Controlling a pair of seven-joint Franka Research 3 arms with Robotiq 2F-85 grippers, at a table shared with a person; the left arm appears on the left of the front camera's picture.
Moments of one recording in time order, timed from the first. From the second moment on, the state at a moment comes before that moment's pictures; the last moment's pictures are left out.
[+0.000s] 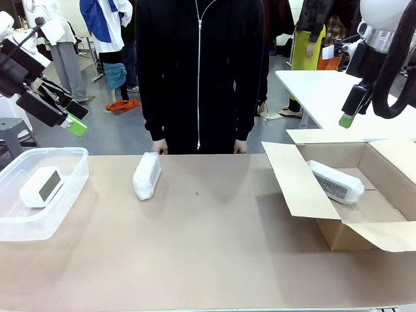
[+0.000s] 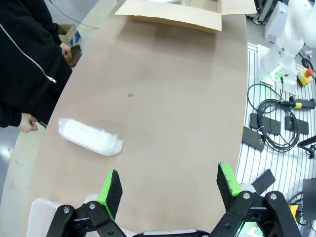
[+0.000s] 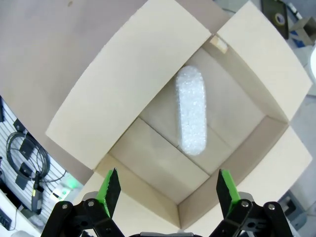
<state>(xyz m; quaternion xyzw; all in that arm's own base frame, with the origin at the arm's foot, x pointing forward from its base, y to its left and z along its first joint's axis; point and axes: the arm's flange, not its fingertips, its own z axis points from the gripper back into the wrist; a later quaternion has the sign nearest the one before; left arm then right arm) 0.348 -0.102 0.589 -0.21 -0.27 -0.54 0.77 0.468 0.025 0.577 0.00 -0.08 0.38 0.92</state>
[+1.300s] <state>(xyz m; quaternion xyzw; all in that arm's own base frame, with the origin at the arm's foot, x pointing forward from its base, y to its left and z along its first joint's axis) 0.349 -0.102 0.589 -0.21 -0.27 -0.54 0.77 0.391 0.070 0.613 0.08 -0.25 0.50 0.83</state>
